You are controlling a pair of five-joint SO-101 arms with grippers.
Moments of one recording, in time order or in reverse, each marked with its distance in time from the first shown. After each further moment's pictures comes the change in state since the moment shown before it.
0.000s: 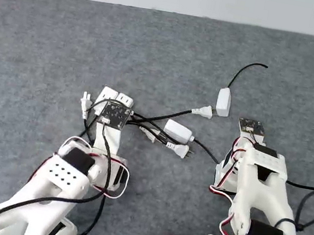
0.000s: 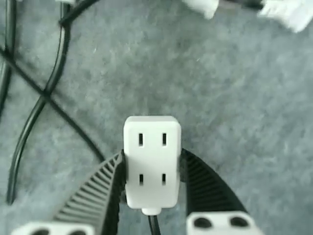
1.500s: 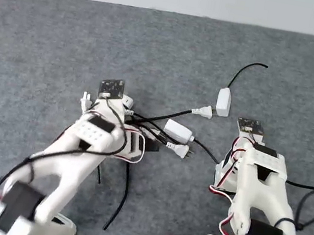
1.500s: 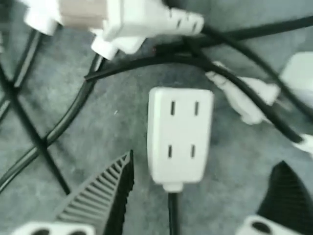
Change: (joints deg) left arm -4.7 28.4 -19.2 -7.0 16.1; right arm -0.8 0.2 0.0 -0.1 1.7
